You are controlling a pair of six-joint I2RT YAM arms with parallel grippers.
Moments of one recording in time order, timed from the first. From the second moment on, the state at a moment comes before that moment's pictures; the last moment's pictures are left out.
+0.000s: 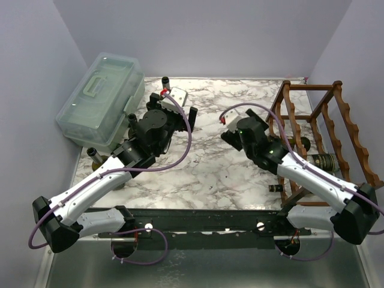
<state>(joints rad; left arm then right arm) -0.83 1.10 1.11 -0.05 -0.46 0.06 0.73 1.21 0.90 -0.25 0.56 -0.50</state>
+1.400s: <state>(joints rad) -0.82 1.12 1.14 -0.10 -0.43 -0.01 0.69 1.72 1.33 -1.13 0.92 1.36</state>
